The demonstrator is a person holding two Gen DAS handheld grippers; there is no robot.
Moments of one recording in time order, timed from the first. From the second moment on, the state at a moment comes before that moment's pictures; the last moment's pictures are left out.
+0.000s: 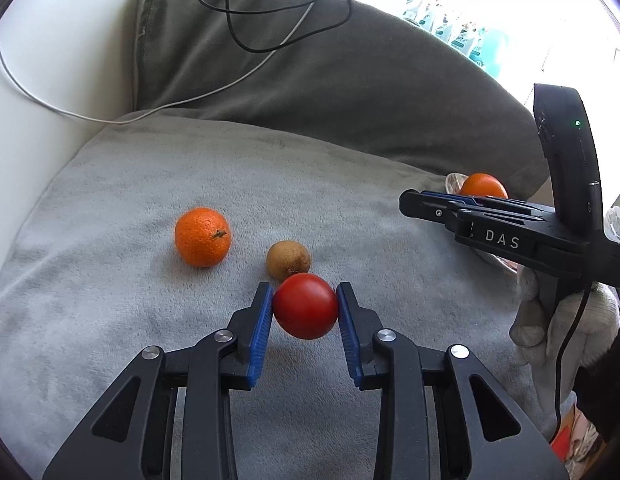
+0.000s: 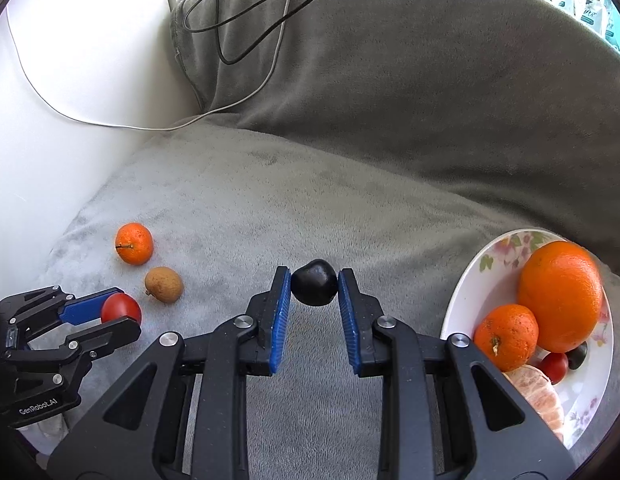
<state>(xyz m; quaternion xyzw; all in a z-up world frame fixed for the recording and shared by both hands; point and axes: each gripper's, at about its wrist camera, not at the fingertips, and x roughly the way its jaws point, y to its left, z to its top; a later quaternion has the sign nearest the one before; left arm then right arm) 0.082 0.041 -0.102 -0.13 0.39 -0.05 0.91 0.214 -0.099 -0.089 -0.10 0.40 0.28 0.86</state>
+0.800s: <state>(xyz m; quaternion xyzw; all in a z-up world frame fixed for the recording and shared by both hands) 0.091 -0.024 -0.073 -0.11 0.36 -0.10 0.92 0.189 -0.183 -0.042 -0.05 0.36 0.25 0.90</state>
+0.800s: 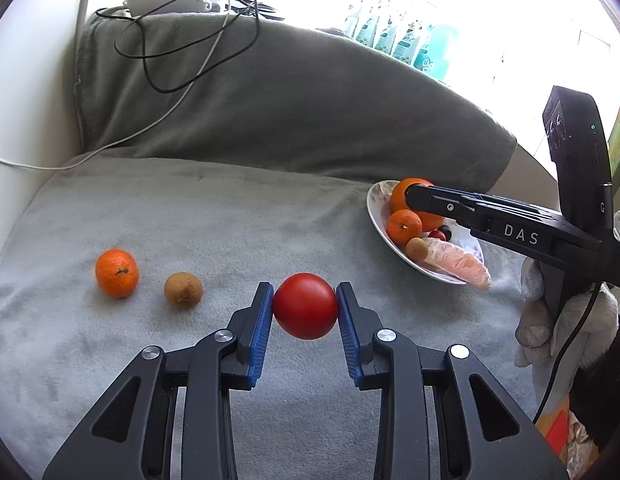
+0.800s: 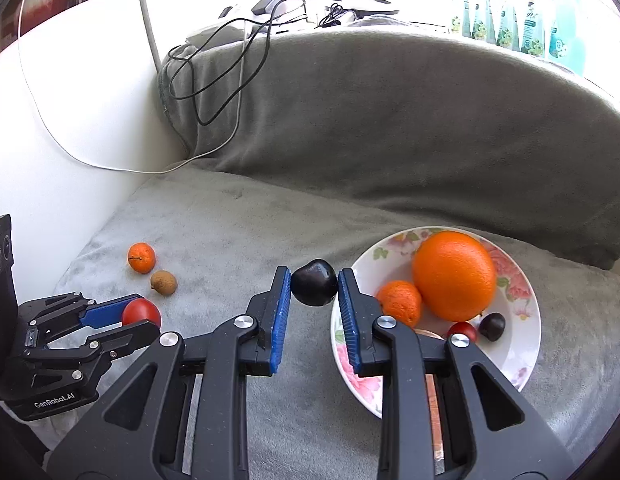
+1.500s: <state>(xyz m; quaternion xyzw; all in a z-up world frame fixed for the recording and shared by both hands) 0.120 -0.101 -0.061 -0.09 0.36 -0.17 0.91 0.208 -0.275 -0.034 -0.01 0.35 0.18 0.92</state>
